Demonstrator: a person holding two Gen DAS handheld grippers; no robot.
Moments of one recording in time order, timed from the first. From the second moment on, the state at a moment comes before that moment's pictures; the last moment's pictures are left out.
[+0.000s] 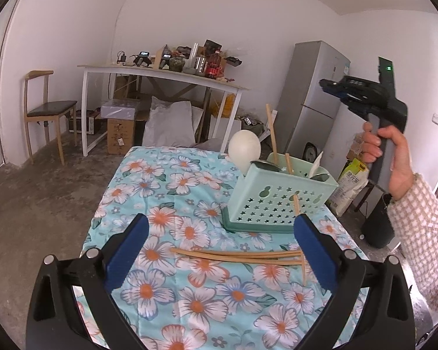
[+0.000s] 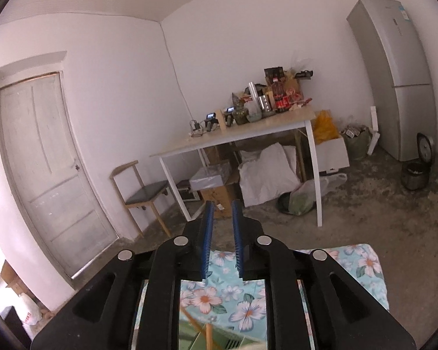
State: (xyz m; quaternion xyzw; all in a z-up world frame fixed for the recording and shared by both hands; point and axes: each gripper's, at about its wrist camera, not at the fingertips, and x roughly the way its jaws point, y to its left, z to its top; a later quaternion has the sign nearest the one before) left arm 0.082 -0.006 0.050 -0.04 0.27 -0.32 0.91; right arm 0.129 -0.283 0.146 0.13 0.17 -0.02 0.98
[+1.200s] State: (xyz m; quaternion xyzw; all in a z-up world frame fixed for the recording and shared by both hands) left arm 0.090 0.029 0.039 -0.11 0.28 -0.33 0.90; right arm 0.214 -0.217 0.039 0.01 0.61 -0.02 0.79
